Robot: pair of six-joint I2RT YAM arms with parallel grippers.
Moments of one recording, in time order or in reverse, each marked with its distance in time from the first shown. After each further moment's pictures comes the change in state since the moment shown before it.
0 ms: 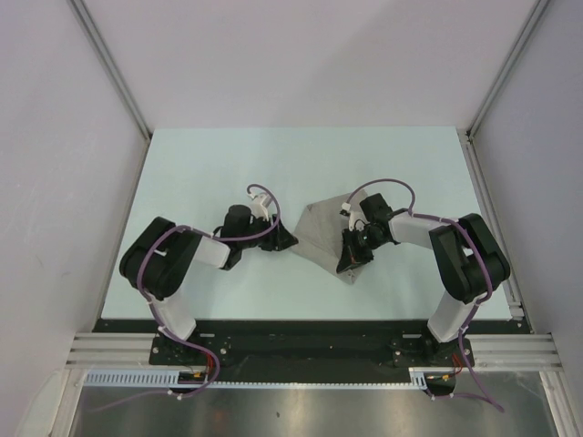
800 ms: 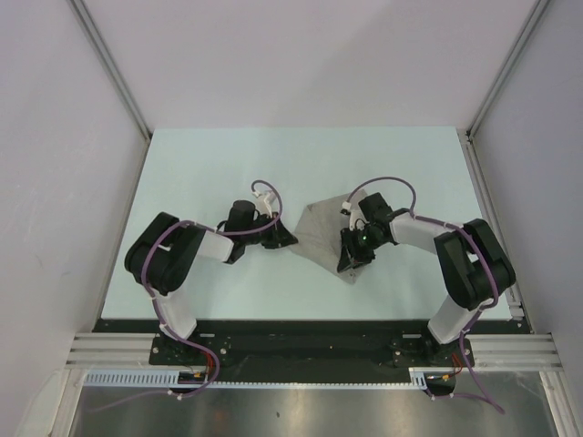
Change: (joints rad) left arm 0.000 0.055 0.067 -0.056 0.056 -0.051; right arm 0.013 -0.037 0.003 -0.022 0.051 0.024
